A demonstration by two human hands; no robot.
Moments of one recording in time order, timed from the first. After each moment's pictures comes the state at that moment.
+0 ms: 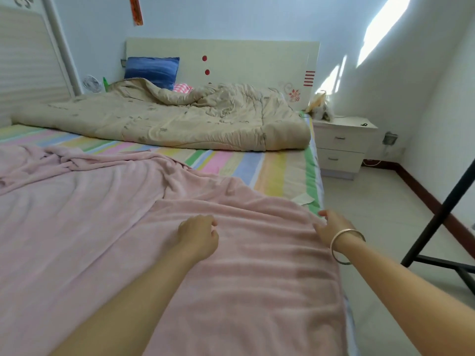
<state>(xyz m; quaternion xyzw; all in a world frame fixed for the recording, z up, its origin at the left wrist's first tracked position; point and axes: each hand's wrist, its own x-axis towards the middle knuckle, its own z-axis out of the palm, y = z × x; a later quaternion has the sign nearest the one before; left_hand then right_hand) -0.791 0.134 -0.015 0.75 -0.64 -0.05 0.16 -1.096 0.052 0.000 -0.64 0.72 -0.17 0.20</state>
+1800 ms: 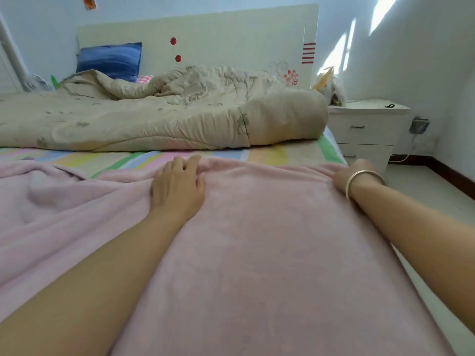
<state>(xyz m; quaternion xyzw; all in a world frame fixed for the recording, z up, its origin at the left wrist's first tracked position) -0.785 -0.262 -0.090 0.69 -0.62 0.27 0.25 -1.112 -0.333 -0.063 -0.53 0.78 -0.30 0.16</state>
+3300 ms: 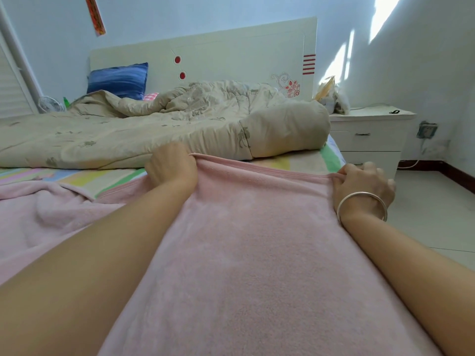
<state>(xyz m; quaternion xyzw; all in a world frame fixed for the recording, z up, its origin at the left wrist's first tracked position) -0.791 -0.295 -0.027 0.82 -0.46 0.20 0.28 -1.099 -0.331 -0.091 -0.56 0.74 -0.33 -0.17</state>
